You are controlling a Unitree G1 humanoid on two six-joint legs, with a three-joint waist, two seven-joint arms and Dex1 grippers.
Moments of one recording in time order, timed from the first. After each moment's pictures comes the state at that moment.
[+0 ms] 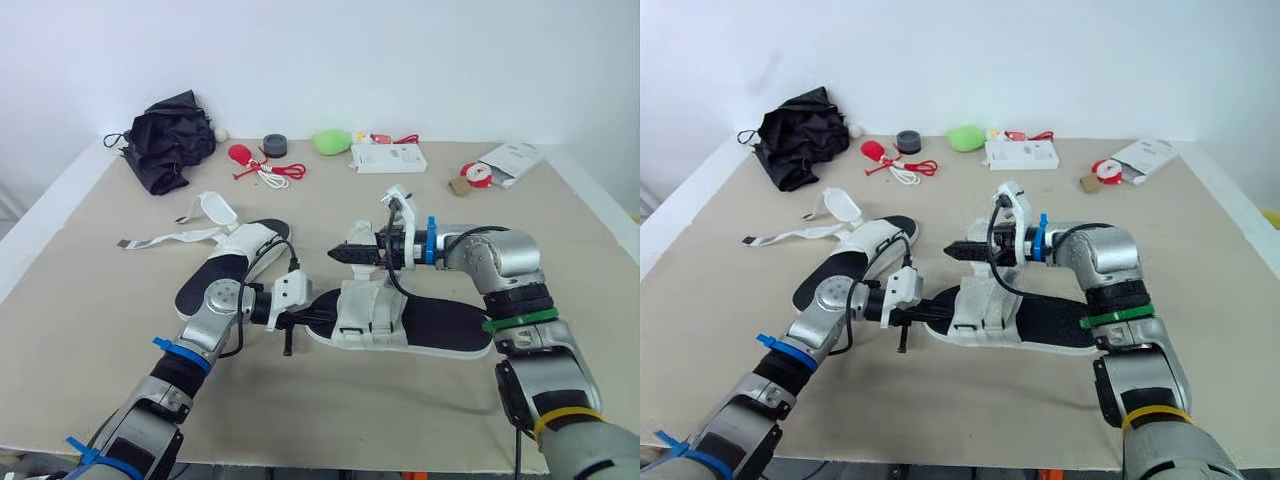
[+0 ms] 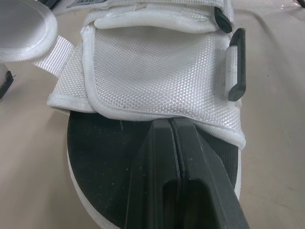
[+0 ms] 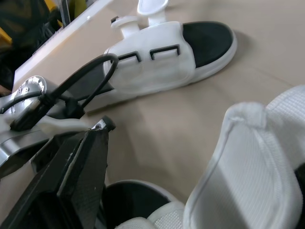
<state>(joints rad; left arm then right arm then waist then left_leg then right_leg) -0.55 0.30 -0.34 0.42 -0.16 -0.11 -1.22 -0.88 -0.48 0.10 0.34 0.48 0.96 0.97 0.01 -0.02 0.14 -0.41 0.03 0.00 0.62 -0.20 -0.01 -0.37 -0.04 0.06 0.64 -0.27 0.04</state>
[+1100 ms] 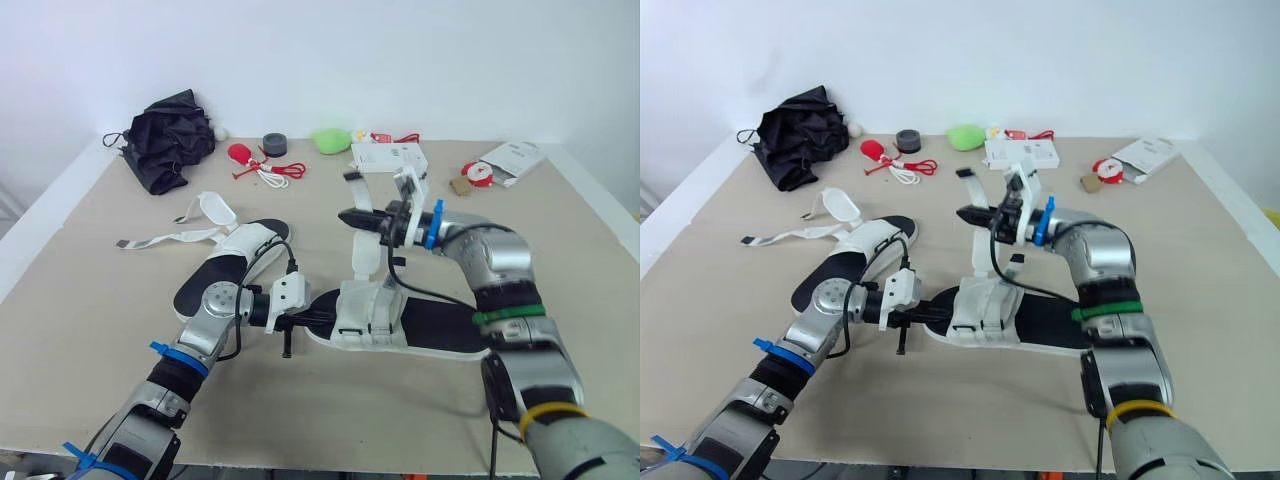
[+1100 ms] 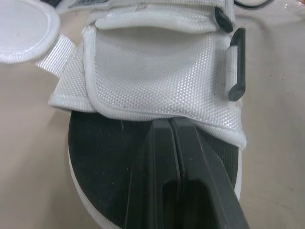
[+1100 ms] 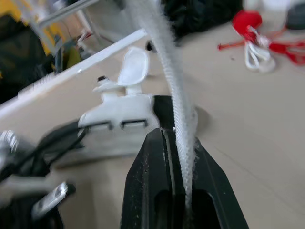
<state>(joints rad) -0.52 0.31 -0.34 0.38 -0.16 -0.10 -1.21 -0.75 -0.44 0.00 0.22 0.39 0.57 1.03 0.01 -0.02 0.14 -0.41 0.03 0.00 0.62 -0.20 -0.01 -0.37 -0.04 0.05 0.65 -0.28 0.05</state>
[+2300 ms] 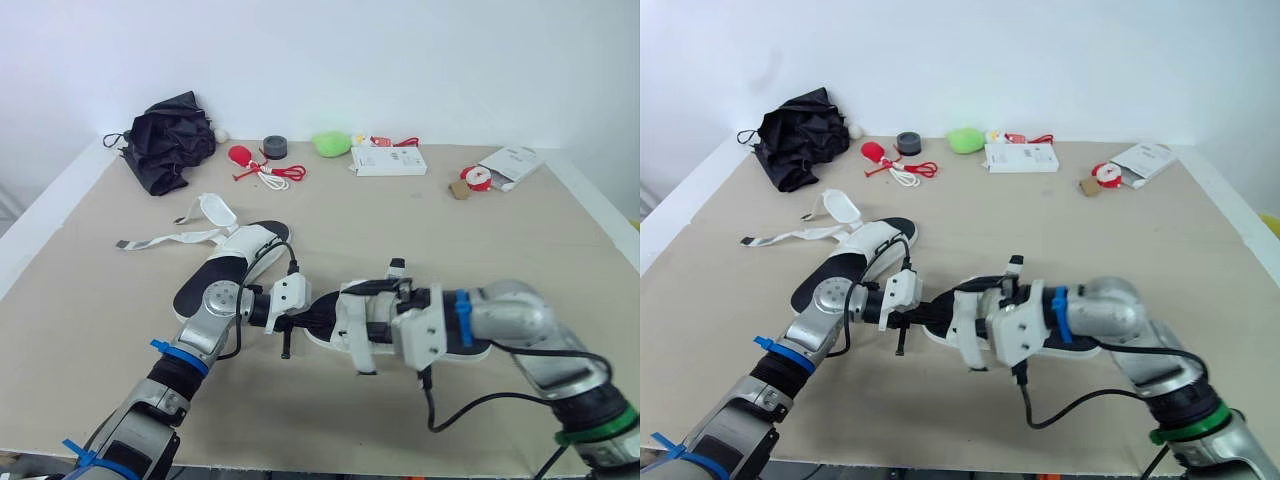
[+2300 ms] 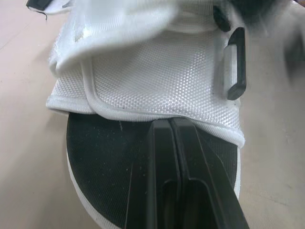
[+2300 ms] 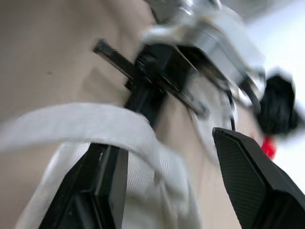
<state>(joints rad) -0.53 0.32 -0.35 0.40 -0.16 -0.10 -1.23 -0.34 -0.86 0.16 -0.34 0.08 -0.19 1.02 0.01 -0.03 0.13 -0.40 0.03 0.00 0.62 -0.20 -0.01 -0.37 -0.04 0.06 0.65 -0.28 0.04</state>
